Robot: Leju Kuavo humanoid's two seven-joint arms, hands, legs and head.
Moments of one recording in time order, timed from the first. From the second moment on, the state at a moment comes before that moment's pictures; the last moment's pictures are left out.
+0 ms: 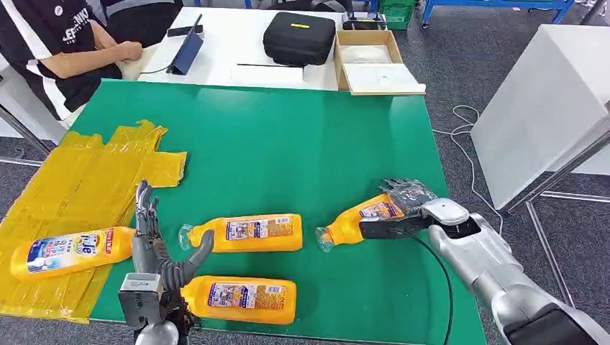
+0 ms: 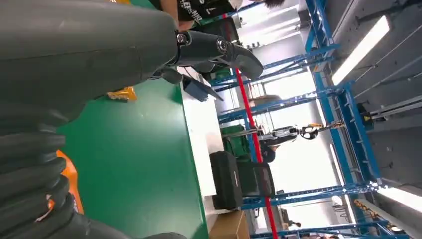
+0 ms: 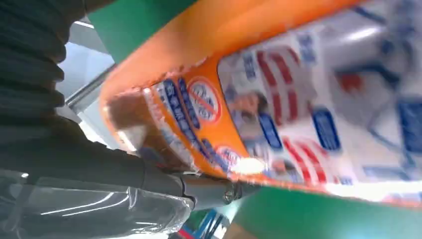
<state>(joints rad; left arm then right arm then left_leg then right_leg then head) 0.10 -0.14 -0.16 -1.59 -0.26 0.49 -0.63 -0.75 -0.27 0.81 -0.56 1.08 0.24 -0.18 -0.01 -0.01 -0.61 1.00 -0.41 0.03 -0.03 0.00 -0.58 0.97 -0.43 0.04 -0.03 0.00</state>
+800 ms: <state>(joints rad) 0.07 -0.14 -0.18 -1.57 -0.22 0.49 -0.66 -0.75 -0.32 0.86 -0.55 1.06 0.24 -0.23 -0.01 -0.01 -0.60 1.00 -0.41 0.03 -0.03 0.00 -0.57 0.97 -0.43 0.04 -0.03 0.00</state>
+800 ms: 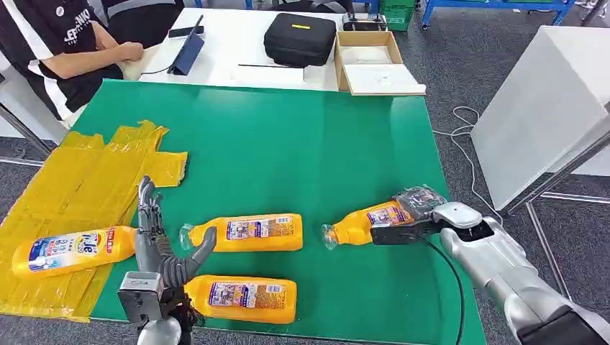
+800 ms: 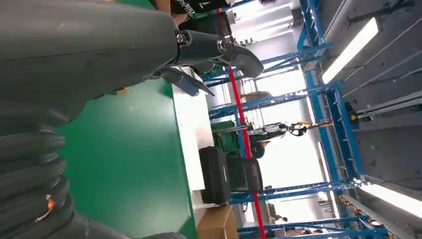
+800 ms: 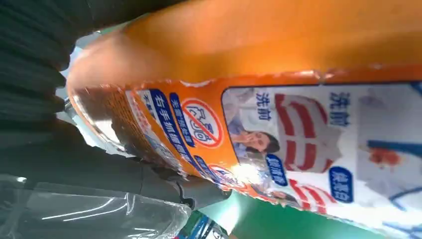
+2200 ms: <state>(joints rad) 0.08 -0.15 -0.16 -1.61 -0.30 0.38 -0.56 -0.52 -0.08 0.57 -0.81 1.08 -0.44 0.04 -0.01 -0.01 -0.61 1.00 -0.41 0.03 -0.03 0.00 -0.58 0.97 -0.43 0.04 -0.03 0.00</state>
